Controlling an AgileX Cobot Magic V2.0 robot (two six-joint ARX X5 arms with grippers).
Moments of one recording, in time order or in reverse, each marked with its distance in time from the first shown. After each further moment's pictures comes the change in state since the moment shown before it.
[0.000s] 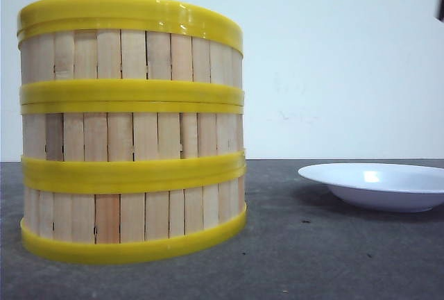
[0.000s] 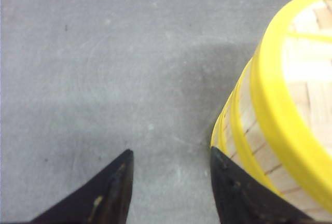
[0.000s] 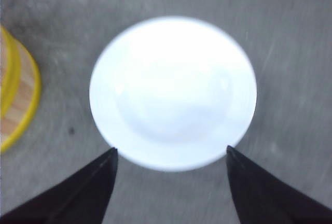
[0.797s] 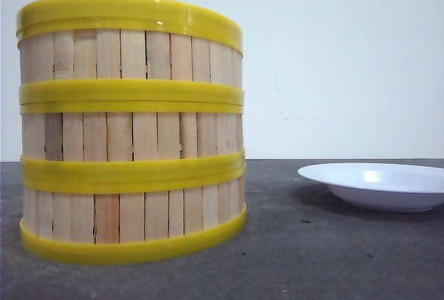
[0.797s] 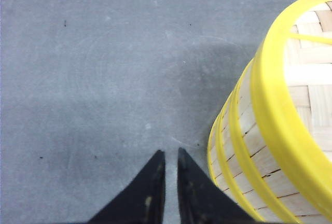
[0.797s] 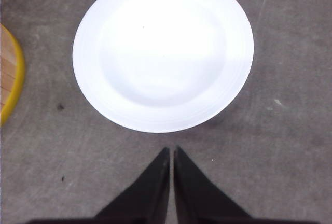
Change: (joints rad) left arm 0.000 0.009 0.000 0.008 0.000 -0.027; right arm -0.022 -0.105 -0.117 0.010 0.005 0.054
